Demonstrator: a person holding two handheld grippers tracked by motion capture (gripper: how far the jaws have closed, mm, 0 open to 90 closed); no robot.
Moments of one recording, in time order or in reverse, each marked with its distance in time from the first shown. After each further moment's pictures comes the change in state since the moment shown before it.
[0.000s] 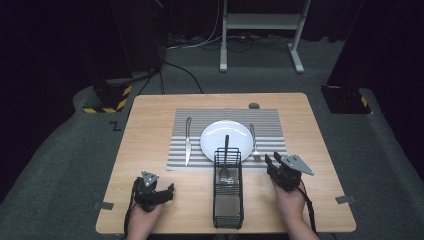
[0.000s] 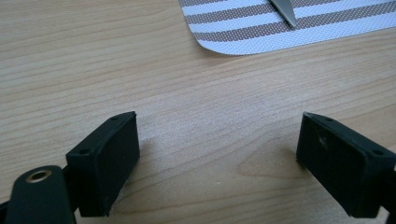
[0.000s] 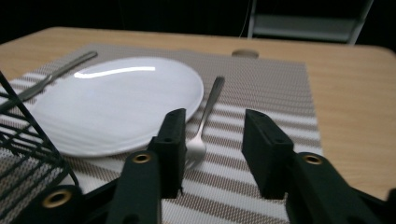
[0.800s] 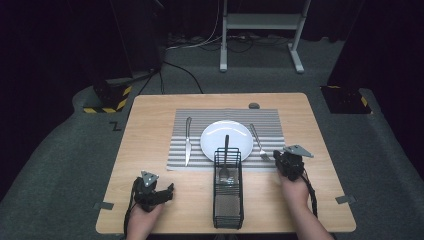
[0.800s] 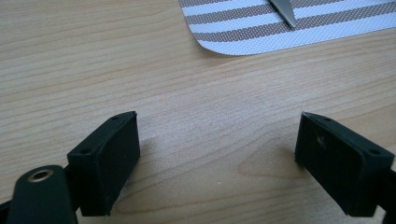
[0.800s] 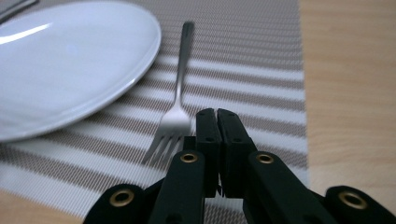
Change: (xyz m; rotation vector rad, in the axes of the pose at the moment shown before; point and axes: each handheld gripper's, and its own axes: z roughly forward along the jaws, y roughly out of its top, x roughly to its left) left arm 0.001 0.000 0.000 -0.002 -0.009 -0.003; right arm -0.034 -0.001 0.040 0.238 -0.034 0.048
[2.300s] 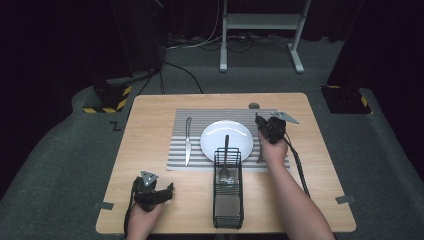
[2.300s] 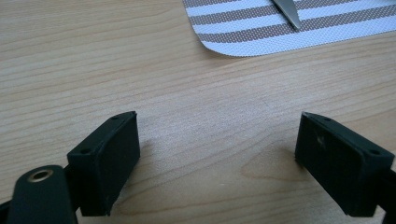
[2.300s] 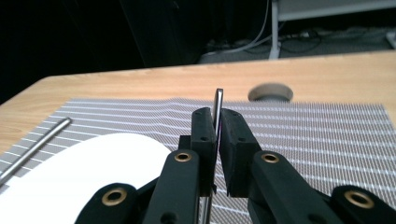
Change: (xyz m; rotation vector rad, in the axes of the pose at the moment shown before) left arm 0.001 0.000 0.000 -0.002 0.009 -0.008; right arm 0.003 0.081 0.098 -0.198 0.171 0.129
